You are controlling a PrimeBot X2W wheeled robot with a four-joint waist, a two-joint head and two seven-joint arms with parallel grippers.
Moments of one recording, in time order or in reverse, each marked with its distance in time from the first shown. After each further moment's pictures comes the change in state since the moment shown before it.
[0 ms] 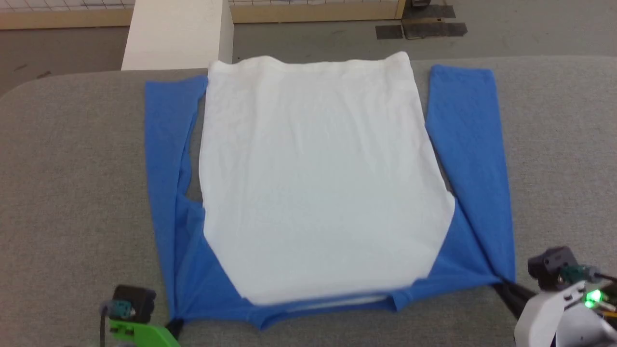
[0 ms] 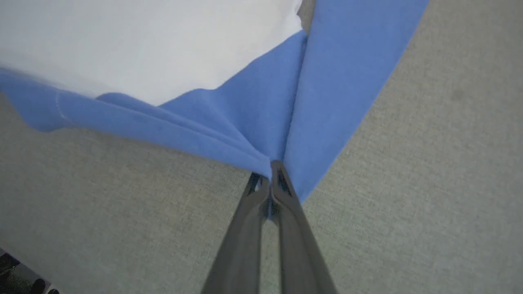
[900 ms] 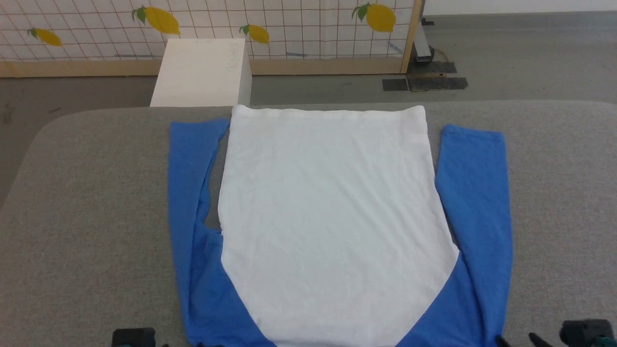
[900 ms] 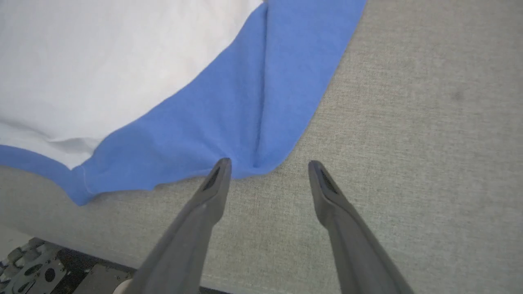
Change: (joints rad) left arm 0.159 -0.105 0.021 -0.018 -0.031 0.063 -0.190; right arm 0.306 0.258 -0.202 -0.047 -0.054 -0.009 -0.038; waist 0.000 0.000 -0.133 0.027
